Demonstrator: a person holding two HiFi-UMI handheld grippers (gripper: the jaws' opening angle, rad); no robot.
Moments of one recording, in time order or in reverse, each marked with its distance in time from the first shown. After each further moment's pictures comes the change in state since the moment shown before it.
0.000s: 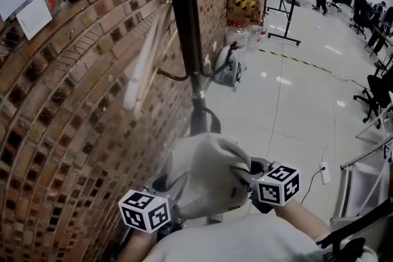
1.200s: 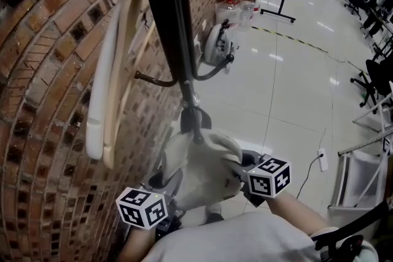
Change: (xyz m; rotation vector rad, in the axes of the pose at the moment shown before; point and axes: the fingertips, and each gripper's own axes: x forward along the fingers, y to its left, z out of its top) left arm 0.089 0.073 -0.004 -0.084 0.112 -0.018; right arm 0.089 -0.080 -0.003 0.111 0.058 -0.018
